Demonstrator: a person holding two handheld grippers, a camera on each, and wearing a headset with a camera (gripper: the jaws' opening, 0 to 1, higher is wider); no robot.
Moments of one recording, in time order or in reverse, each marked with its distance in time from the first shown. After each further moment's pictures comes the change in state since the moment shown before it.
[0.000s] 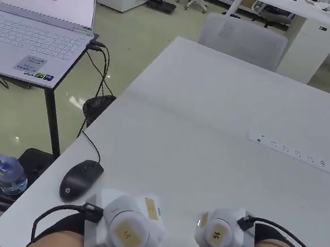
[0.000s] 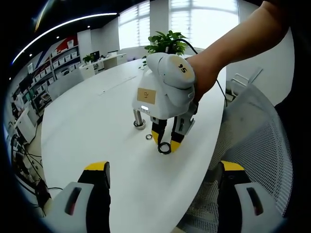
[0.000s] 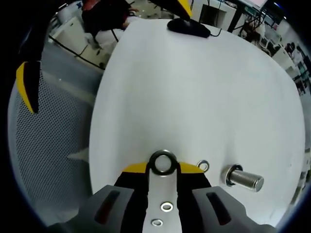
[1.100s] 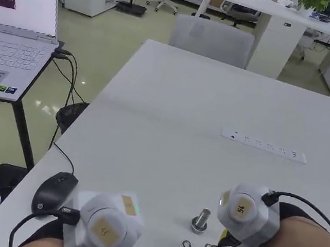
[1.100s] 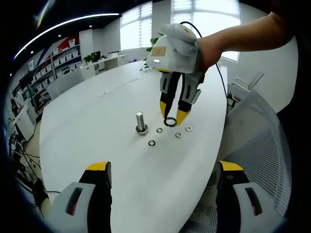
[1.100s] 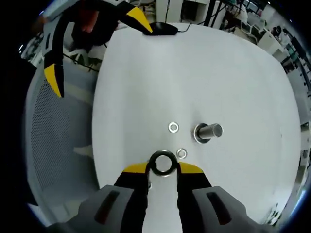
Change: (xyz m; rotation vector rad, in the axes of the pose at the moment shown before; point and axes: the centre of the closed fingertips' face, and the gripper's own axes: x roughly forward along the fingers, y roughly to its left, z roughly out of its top) left arm 0.006 0.007 0.012 -0.028 -0.018 -0.014; right arm -0.066 -0.026 -0.048 0.134 0.017 -0.035
